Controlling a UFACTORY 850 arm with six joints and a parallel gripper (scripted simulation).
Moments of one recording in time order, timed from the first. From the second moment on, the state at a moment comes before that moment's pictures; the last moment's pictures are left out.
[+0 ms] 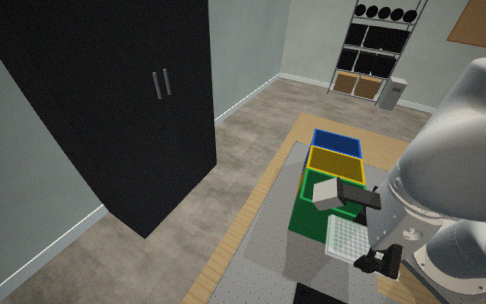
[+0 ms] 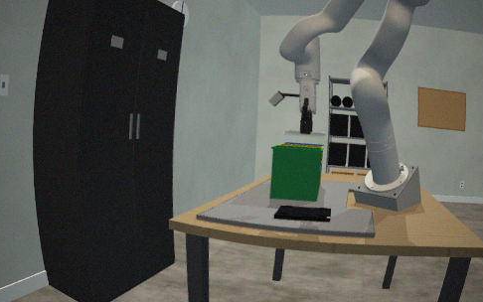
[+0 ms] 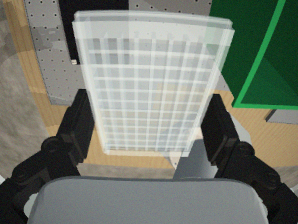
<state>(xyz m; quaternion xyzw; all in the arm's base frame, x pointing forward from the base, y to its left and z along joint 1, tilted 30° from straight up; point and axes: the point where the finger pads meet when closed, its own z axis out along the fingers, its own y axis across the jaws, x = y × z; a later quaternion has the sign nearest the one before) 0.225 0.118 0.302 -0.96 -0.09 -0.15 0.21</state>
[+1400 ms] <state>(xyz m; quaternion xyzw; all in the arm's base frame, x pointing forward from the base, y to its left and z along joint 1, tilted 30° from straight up) 0.280 0.015 0.261 -0.96 -0.09 -0.15 0.21</state>
